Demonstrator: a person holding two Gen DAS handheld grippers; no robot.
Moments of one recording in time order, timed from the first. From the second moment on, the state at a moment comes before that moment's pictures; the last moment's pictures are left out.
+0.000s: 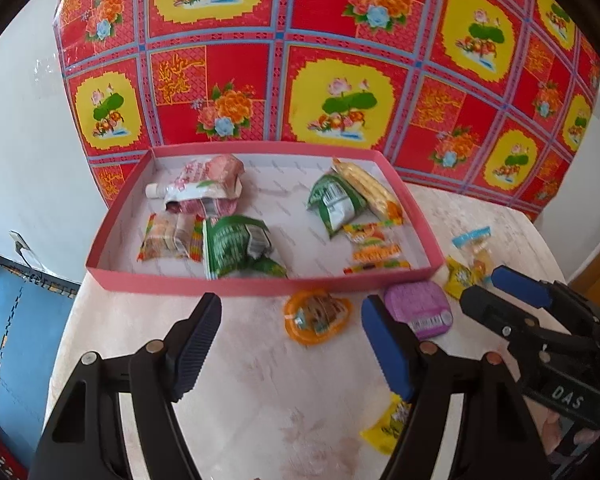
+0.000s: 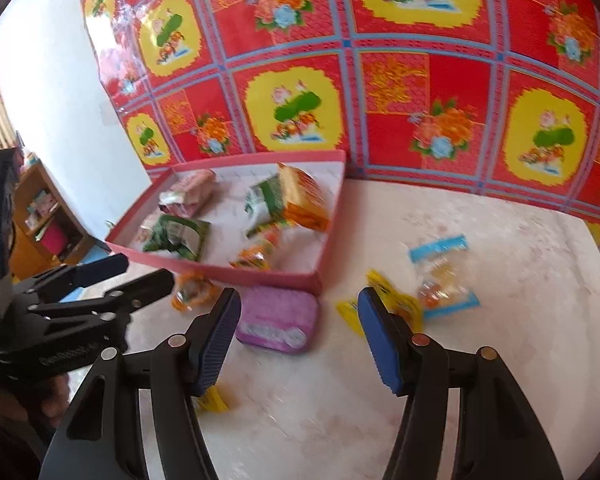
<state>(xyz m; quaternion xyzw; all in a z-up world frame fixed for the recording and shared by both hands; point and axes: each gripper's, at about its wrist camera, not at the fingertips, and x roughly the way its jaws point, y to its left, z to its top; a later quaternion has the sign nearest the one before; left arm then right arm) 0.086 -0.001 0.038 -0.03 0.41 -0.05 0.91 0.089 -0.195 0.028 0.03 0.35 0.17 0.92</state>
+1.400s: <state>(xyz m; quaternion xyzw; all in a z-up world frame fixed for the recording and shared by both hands) 0.101 -0.009 -0.001 0.00 0.43 -0.02 0.90 0.114 -0.224 -0.002 0.02 0.38 0.10 0.92</state>
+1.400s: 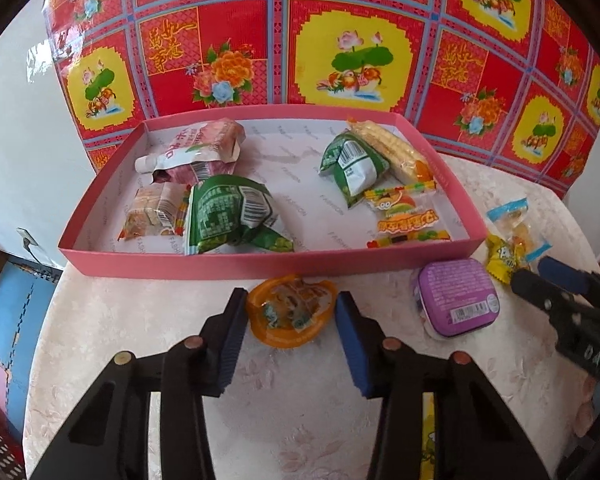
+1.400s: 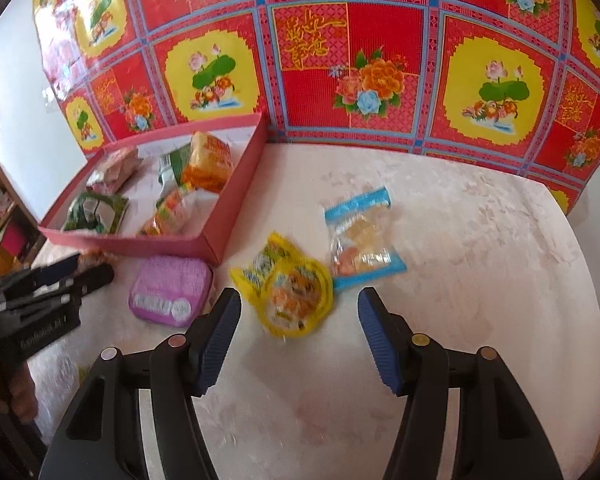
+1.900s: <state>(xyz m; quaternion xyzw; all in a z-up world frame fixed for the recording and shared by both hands) 0.103 -0.009 -0.002 -0.01 0.43 -0.03 0.90 0.116 -0.235 -0.007 0.06 0.39 0.10 0.91</state>
